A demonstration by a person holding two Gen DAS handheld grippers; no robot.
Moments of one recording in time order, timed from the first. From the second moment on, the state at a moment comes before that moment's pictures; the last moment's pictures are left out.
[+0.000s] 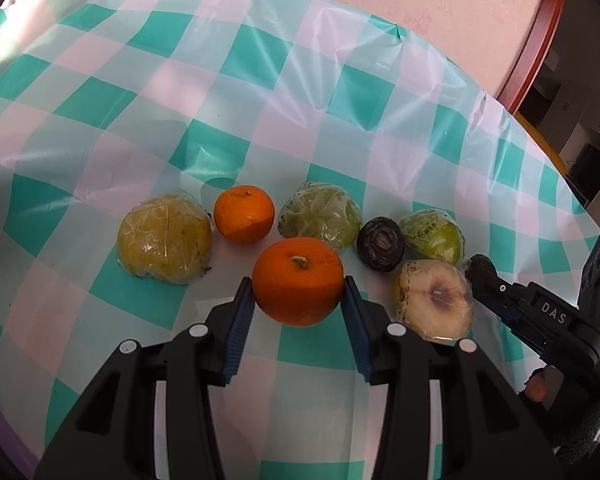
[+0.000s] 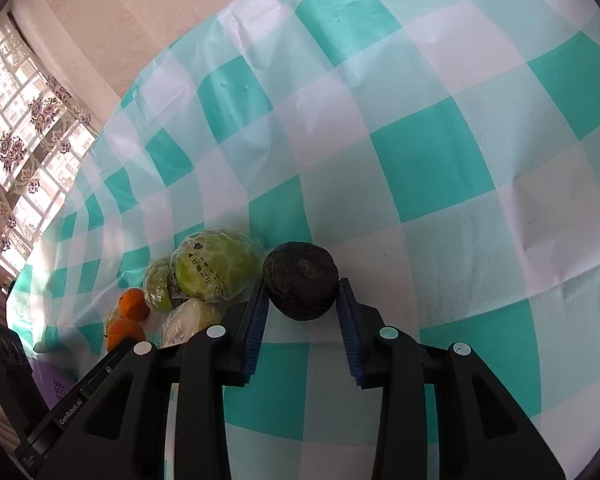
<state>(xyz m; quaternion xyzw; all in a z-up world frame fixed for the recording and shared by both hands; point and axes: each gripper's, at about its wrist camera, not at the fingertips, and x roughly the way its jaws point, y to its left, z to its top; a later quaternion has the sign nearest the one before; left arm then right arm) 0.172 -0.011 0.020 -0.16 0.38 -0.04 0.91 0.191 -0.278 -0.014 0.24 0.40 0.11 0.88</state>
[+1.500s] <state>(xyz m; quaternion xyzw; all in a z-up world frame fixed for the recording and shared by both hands) -0.073 -0.004 0.014 -0.15 0.36 -0.10 0.92 -0.047 -0.222 -0.013 0.22 0.41 0.21 0.86</state>
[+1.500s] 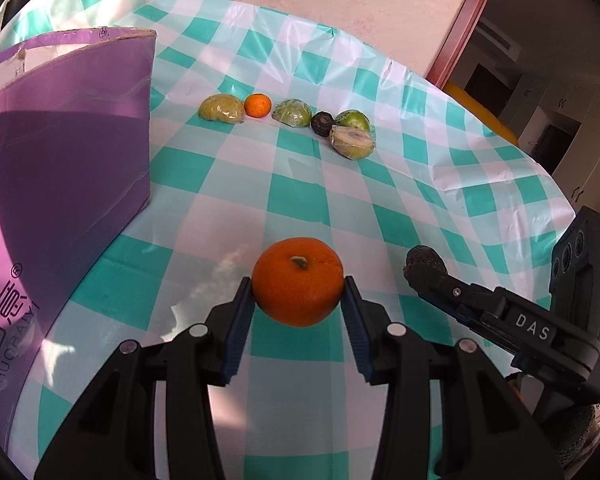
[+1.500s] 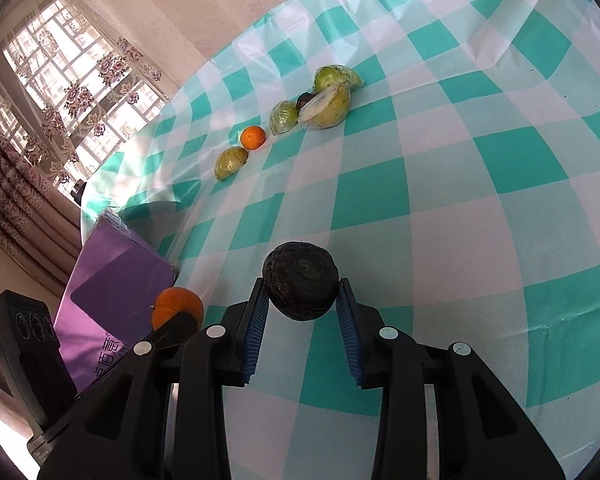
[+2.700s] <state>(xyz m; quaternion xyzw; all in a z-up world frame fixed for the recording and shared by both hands) -0.204 0.110 0.123 -0.08 0.23 0.12 0.96 -0.129 -0.047 0.106 0.00 0.26 0.34 0.91</state>
